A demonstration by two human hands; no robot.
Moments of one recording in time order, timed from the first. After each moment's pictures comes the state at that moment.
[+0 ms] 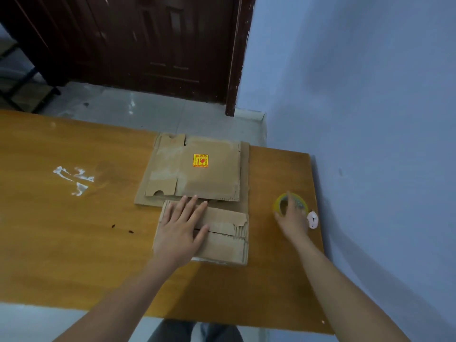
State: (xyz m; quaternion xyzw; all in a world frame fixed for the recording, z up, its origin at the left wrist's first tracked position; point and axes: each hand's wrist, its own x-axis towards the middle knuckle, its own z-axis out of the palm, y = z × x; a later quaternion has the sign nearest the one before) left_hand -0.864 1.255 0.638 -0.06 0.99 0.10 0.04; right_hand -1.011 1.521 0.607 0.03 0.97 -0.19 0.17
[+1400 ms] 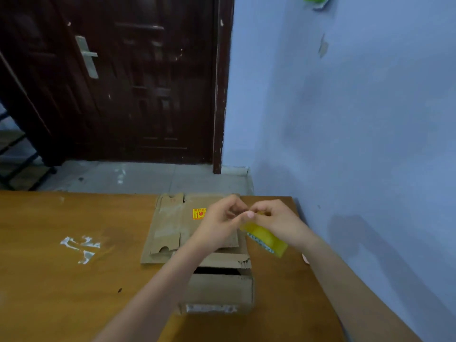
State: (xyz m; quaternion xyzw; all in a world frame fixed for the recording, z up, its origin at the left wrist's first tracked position) left_hand -0.925 1.287 0.801 0.09 0.79 0.60 -0.06; right_hand -0.960 1.450 0.832 -0.22 0.85 -0.46 0.15
